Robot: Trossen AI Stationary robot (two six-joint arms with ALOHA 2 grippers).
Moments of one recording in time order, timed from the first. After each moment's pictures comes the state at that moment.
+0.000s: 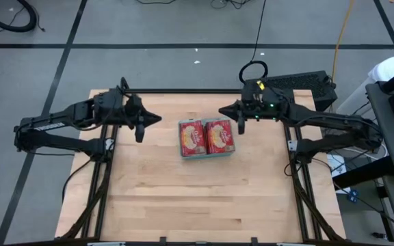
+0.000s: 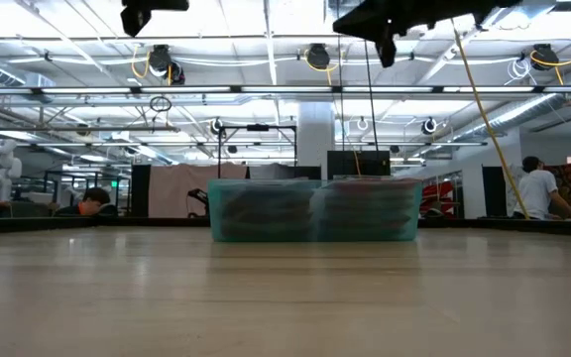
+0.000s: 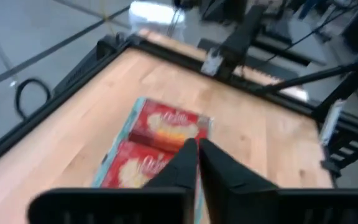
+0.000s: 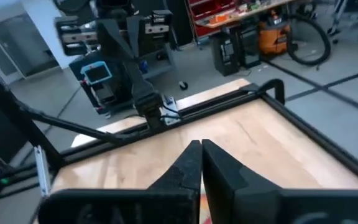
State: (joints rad) left arm 0.18 0.89 1.04 -0.52 0.02 -0.26; right arm -0.31 1.11 0.87 0.08 -0.20 0.28
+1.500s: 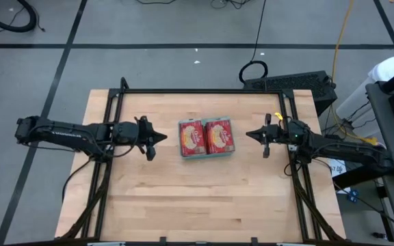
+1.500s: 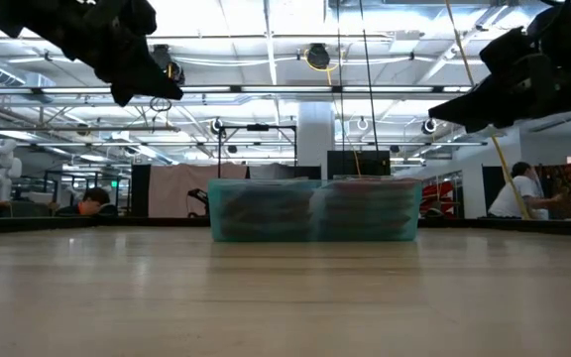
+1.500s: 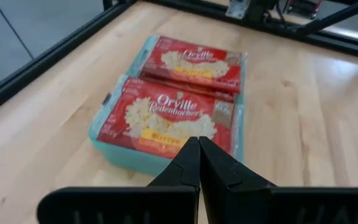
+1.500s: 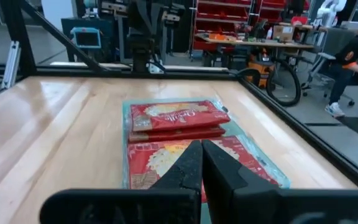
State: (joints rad) left arm 0.00 0.88 0.55 -0.15 -0.21 -0.25; right arm -0.32 0.42 0.05 0.25 -0.19 -0.08
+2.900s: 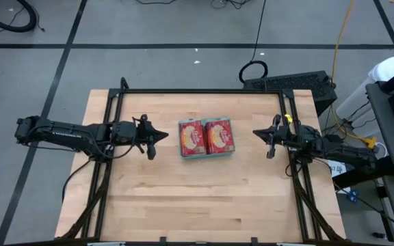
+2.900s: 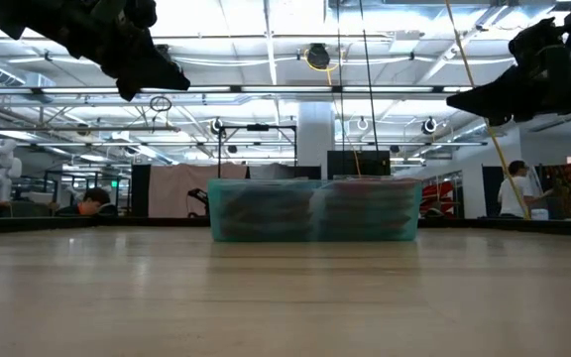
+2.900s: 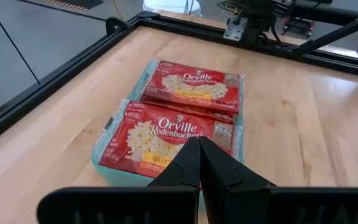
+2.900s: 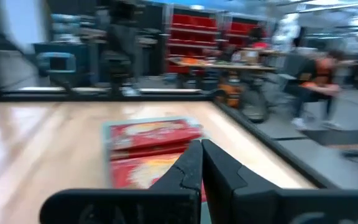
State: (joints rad) left arm -0.01 0.87 0.53 -0.05 -0.24 -0.20; right arm -0.20 0.00 0.02 -0.05 0.06 -0.07
